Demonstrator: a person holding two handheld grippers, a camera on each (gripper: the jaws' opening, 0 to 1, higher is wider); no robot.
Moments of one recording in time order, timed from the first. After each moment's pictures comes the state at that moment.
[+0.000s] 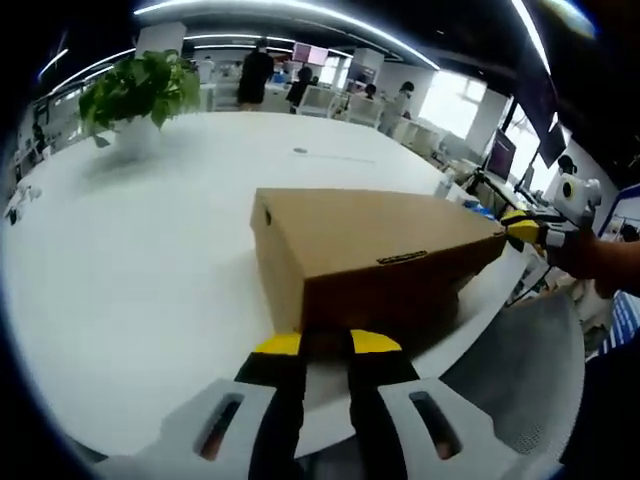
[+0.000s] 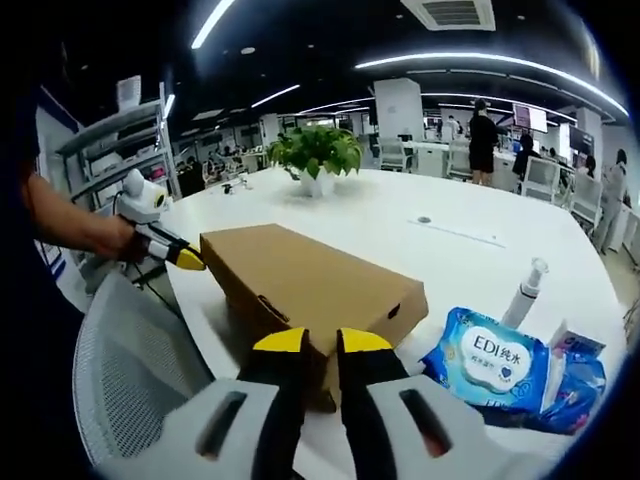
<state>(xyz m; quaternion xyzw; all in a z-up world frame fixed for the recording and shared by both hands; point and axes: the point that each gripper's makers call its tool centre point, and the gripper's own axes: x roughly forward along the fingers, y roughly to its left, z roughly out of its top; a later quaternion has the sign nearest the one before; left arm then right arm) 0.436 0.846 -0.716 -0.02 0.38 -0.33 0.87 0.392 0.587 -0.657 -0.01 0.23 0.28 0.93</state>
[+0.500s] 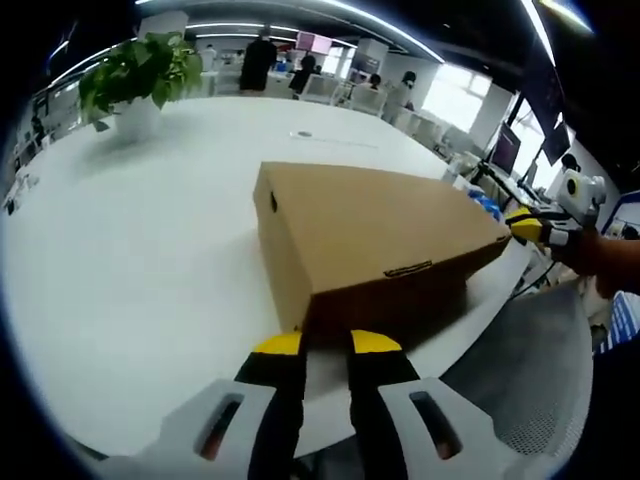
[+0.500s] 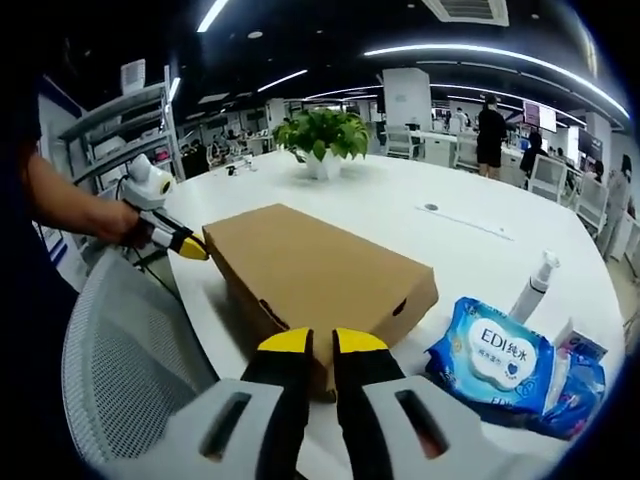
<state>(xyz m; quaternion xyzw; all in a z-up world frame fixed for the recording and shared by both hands) 0.436 0.847 -0.739 -0.02 0.40 -0.32 0.86 0.390 0.593 -0.679 -0.03 0.26 0.30 0.92</state>
